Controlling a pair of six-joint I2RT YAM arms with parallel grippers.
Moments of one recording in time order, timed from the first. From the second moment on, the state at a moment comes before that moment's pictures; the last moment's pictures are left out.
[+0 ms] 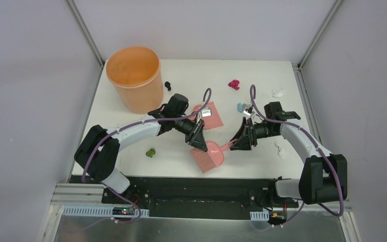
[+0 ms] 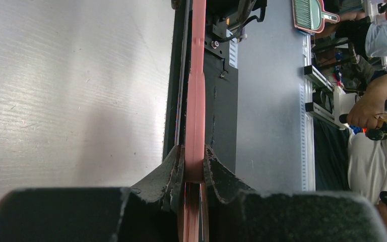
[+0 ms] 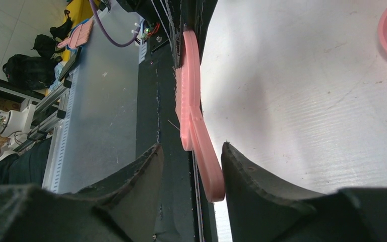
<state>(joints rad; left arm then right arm) -0.69 1.55 0.97 -0.18 1.08 -0.20 0.15 1.31 0.85 -0.98 -1.32 -0.79</state>
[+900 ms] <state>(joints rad) -0.68 1.57 1.01 -0.25 0.99 -0.18 0.14 1.35 0.86 -0.94 -1.32 -0.74</state>
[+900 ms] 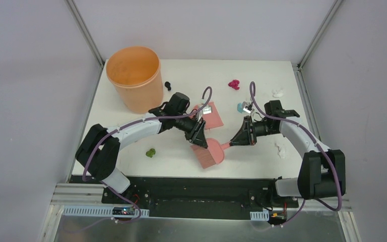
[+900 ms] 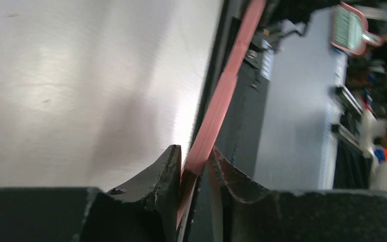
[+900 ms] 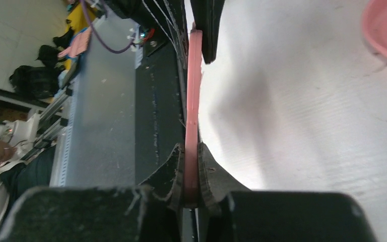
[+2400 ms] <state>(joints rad) -0.63 1.81 1.27 -0.46 0.08 0.28 -0.16 0.90 0.79 -0.50 -0.65 -0.07</state>
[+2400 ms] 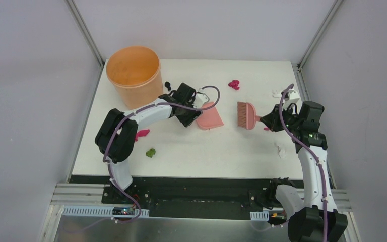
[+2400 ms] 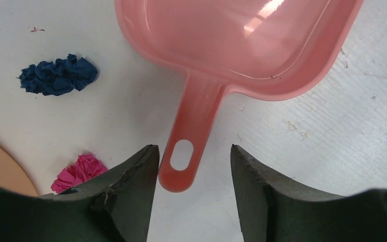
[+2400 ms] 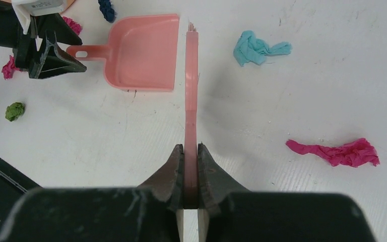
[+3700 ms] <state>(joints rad) -0.70 1.84 1.35 -0.67 -0.03 0.16 -0.16 0.90 0.79 -0.51 -0.66 -0.11</state>
